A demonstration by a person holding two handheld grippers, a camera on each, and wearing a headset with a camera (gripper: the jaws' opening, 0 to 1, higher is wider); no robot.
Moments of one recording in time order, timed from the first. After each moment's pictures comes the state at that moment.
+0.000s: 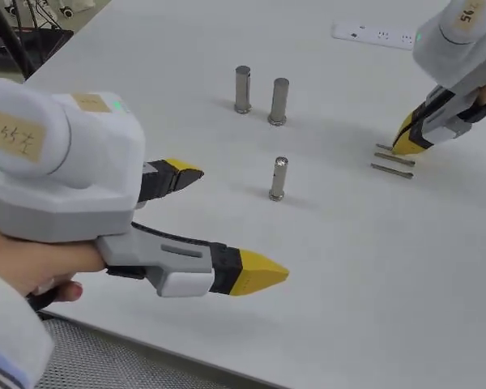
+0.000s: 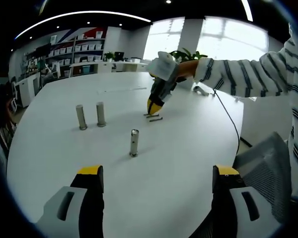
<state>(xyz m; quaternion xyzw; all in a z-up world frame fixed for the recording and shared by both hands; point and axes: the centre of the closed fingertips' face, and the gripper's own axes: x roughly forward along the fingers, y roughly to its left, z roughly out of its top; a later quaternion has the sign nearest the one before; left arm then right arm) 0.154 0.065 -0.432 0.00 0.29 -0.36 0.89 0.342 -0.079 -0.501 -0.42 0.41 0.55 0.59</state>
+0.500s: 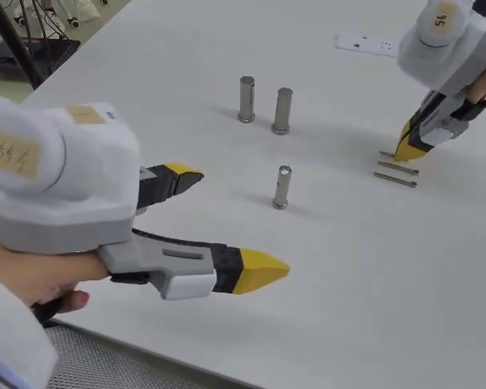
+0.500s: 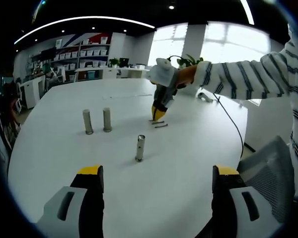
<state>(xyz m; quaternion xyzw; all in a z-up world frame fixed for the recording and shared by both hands) 0.159 0.072 -0.425 -0.01 0.27 -0.34 0.90 0.348 -0.082 -0.501 -0.43 0.44 0.55 0.56</state>
